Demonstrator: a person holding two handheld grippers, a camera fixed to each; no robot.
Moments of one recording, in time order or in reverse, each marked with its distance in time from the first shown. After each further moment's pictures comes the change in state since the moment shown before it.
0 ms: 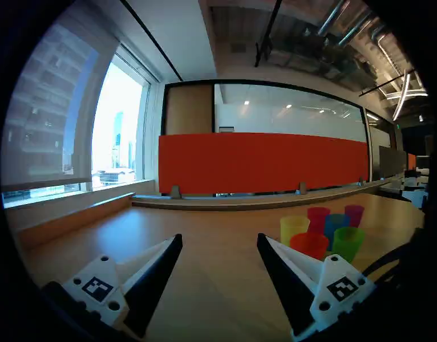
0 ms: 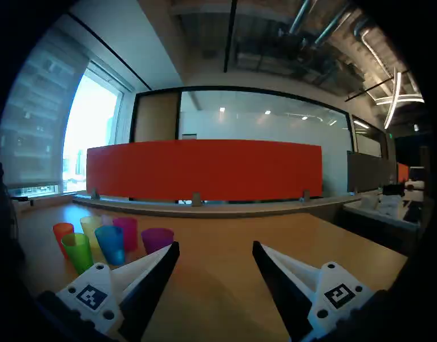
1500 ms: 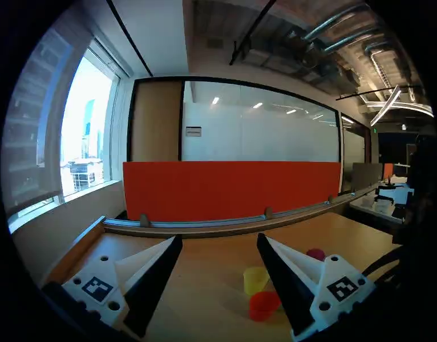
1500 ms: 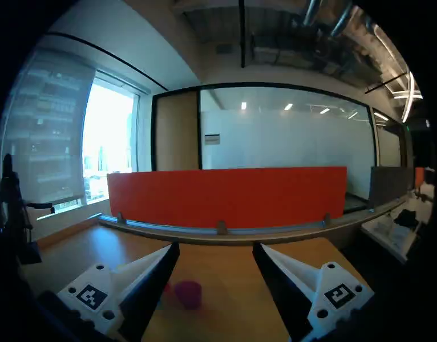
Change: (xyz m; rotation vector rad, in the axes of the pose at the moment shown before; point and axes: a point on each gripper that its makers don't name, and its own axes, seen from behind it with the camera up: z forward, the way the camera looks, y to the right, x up) left arm 0.183 0.037 0.022 -0.224 -0.061 -0.029; right arm 0.191 -0.024 0.012 0.169 -0.069 0.037
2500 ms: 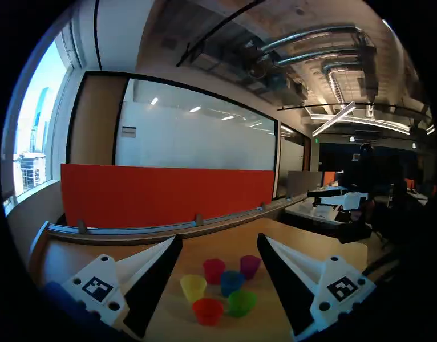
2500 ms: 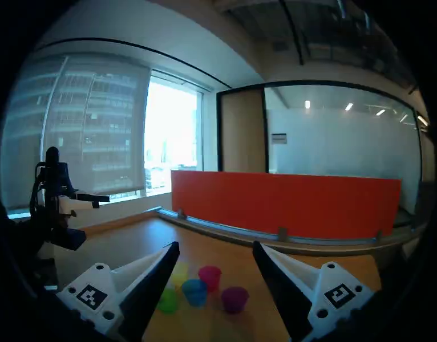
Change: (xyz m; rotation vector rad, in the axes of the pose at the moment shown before) left arm 0.029 0.090 -0.017 -0.444 0.022 -0.039; right arm 0.021 -0.076 -0.004 0.429 -0.023 -0.052
